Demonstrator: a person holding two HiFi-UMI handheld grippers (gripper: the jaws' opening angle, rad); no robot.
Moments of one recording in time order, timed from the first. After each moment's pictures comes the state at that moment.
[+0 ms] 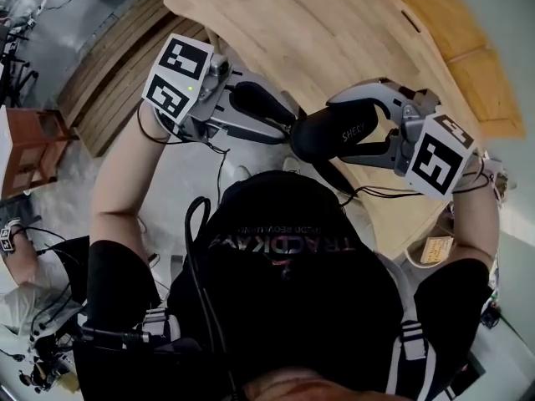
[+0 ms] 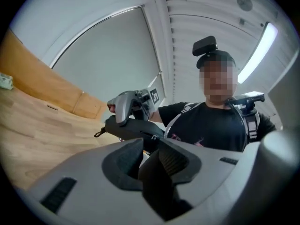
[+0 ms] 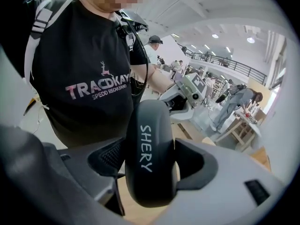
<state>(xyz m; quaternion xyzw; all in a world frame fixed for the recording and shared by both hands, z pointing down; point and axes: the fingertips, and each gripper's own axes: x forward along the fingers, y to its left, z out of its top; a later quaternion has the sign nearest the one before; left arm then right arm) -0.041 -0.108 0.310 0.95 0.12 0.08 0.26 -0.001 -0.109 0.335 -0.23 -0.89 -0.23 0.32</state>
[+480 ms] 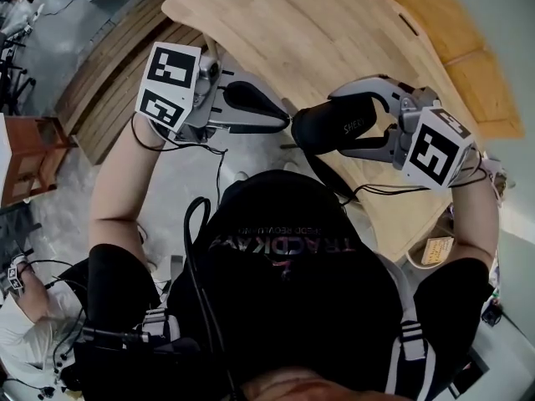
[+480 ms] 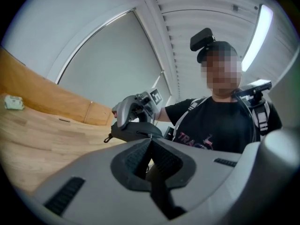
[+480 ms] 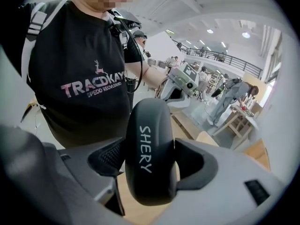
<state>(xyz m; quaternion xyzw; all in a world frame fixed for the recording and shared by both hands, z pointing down) -0.059 -0.126 0.305 0.97 0.07 0.08 0.21 -0.013 -0.132 0.340 -0.20 -0.89 -0.22 0.35</state>
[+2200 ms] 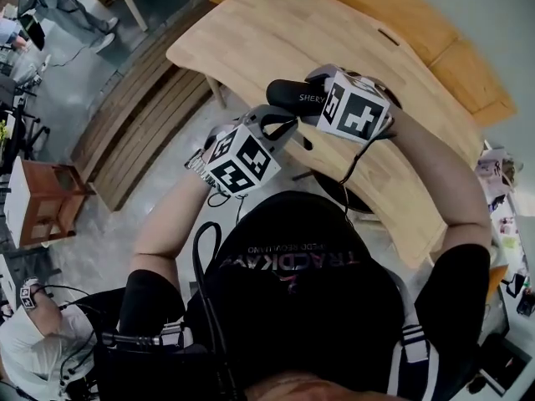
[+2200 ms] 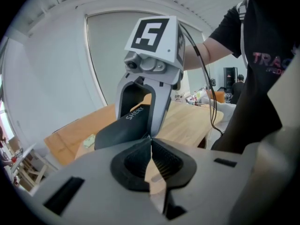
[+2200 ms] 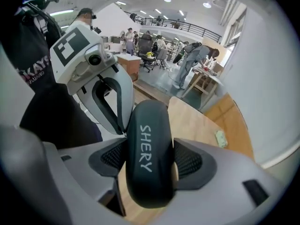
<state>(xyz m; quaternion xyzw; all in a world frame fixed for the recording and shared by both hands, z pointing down) -0.049 -0.163 0.391 0.90 -0.27 0.34 -0.07 -0.060 -0.203 0.387 0.05 -0.86 -0.10 0.49</state>
